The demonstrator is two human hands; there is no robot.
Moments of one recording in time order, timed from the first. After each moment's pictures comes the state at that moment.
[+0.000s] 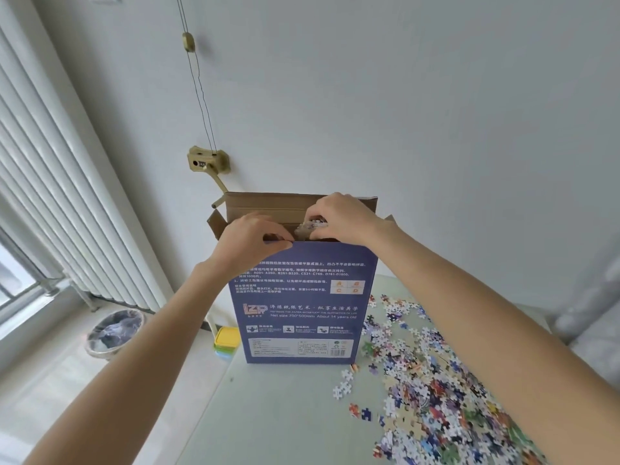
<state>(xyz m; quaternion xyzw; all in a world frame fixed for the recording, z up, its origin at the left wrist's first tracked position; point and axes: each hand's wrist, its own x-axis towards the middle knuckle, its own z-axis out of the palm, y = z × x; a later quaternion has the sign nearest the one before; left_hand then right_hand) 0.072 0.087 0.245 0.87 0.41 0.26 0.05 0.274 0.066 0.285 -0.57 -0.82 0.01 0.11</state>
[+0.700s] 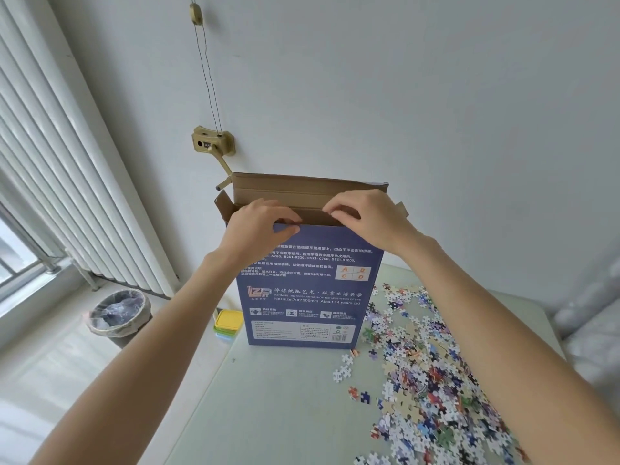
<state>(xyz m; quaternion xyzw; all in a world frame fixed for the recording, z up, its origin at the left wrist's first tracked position) 0.074 0.075 0.240 0.86 0.42 0.30 0.01 0.295 0.035 0.265 -0.51 -0.81 0.02 0.30</state>
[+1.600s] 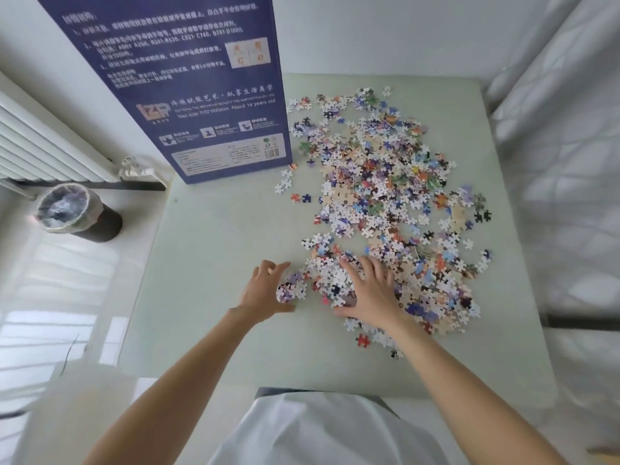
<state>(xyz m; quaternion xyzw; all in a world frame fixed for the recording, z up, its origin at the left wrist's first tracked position) 0.087 -0.214 -0.050 0.83 0.45 -0.13 0.29 0.294 -0.331 -0.048 -0.77 -0.59 0.24 -0.07</state>
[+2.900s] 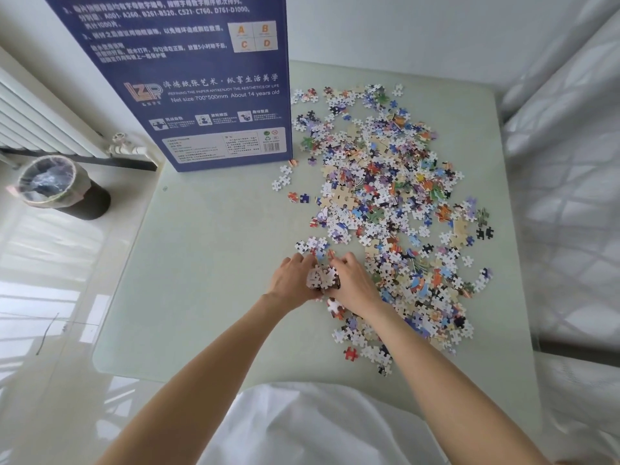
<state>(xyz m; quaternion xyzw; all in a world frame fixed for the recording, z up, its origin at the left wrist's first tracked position) 0.165 -0.217 -0.053 0.83 0.46 -0.09 0.30 0.296 -0.285 -0.058 -0.76 -0.58 0.28 0.06</state>
